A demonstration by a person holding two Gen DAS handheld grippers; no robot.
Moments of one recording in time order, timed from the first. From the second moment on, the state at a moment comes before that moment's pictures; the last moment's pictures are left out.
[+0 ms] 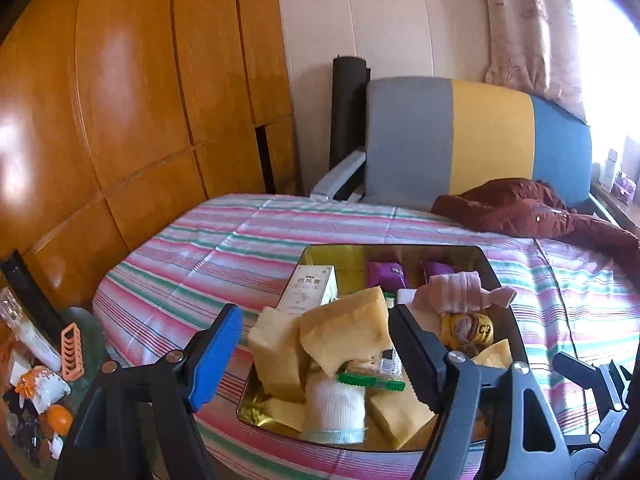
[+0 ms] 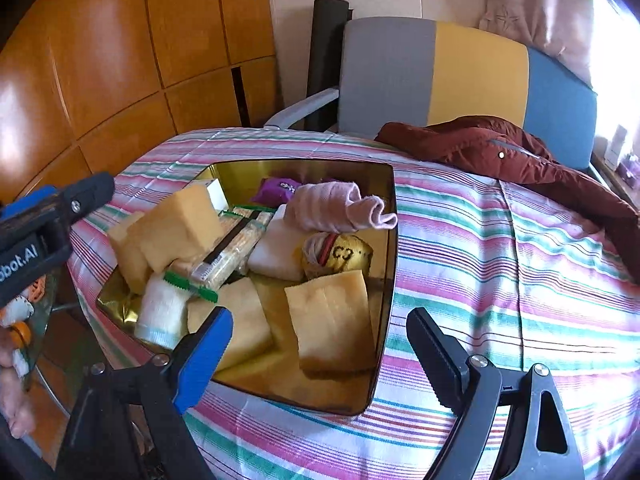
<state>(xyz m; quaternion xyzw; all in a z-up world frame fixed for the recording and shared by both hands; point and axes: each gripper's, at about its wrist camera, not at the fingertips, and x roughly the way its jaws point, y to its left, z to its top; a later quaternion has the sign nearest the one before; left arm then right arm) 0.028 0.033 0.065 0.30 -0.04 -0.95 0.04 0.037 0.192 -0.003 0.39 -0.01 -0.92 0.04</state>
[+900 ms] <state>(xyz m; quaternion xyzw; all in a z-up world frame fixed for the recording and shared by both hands) 0.029 0.022 0.050 0.33 0.00 -0.94 0.01 0.052 0.180 0.000 0.37 0.01 -0.93 0.04</state>
